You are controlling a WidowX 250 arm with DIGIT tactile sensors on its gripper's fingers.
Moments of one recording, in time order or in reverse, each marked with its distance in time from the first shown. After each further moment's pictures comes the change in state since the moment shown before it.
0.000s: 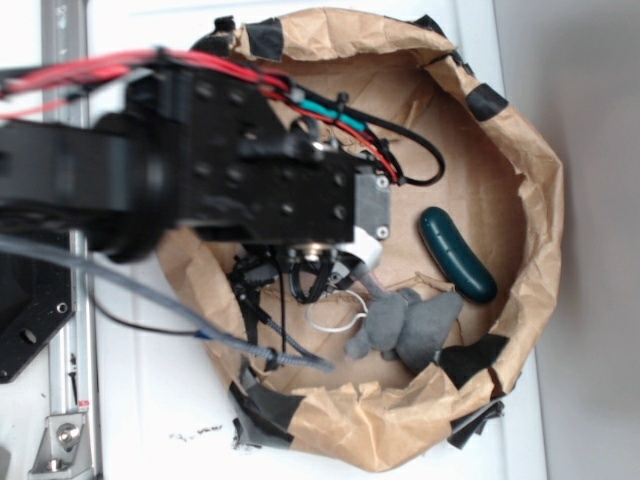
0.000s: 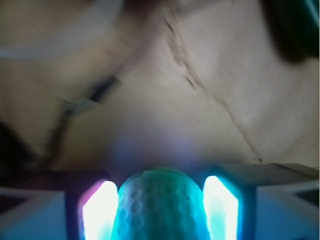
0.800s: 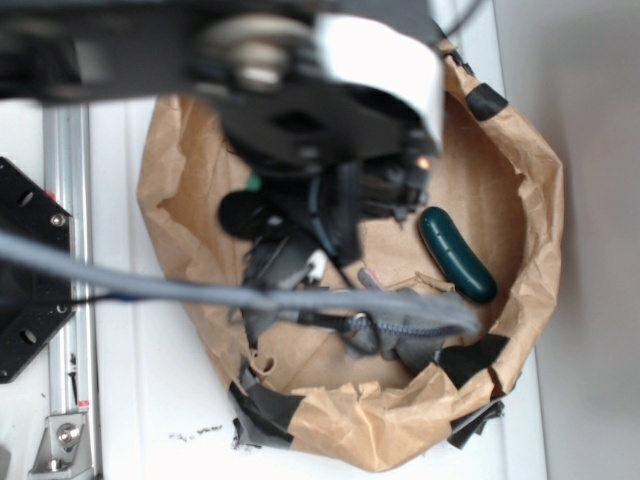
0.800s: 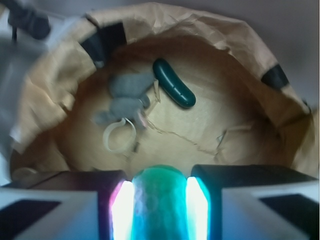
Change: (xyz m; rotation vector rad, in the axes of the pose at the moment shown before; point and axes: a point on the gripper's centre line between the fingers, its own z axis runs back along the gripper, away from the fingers) arm 0.002 0.001 0.141 -0.057 -0.189 0.610
